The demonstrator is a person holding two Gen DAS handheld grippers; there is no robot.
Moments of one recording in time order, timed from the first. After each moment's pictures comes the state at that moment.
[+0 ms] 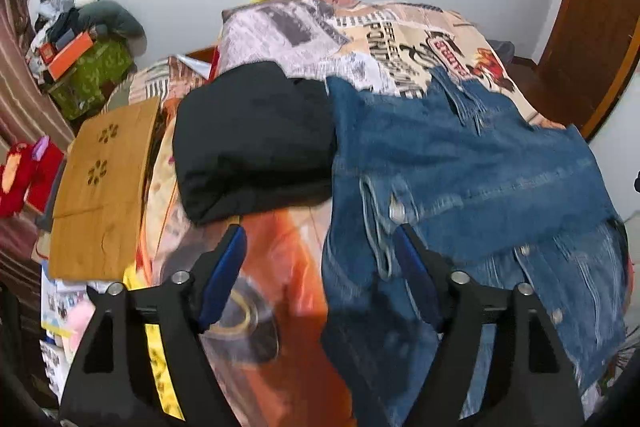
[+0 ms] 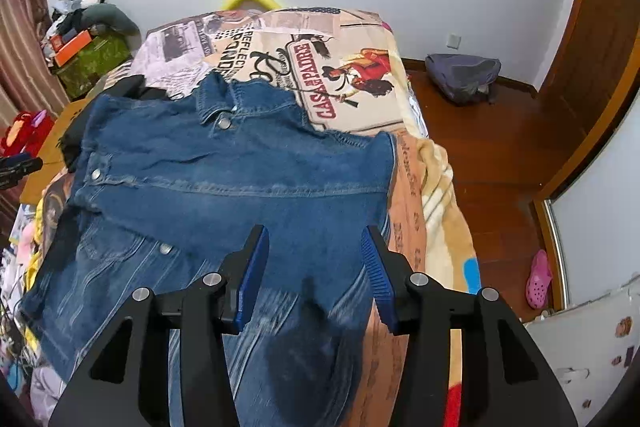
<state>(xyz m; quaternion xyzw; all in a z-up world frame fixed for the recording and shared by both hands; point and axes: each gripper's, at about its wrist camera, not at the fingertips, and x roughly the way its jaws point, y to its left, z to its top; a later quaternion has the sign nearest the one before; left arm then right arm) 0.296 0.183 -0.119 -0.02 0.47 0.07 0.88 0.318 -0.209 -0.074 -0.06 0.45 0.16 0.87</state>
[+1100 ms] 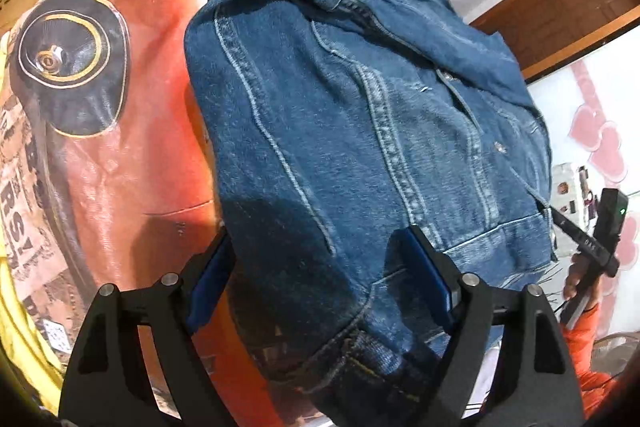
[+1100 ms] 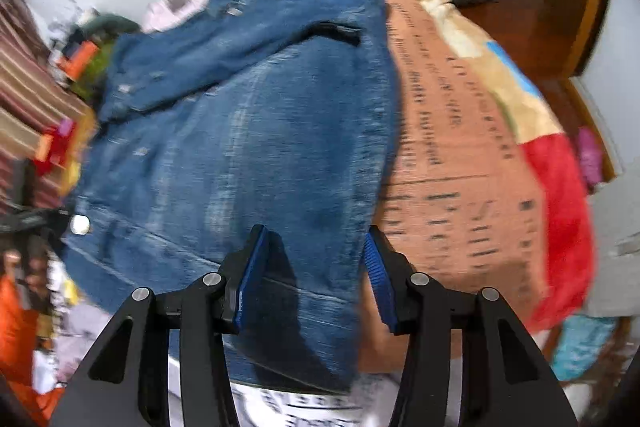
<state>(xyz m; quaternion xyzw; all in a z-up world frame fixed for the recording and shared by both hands) 0.189 0.143 -0.236 -0.21 0.57 -0.11 0.79 0.194 -0.256 -0.168 0.07 0.52 0.19 0.83</state>
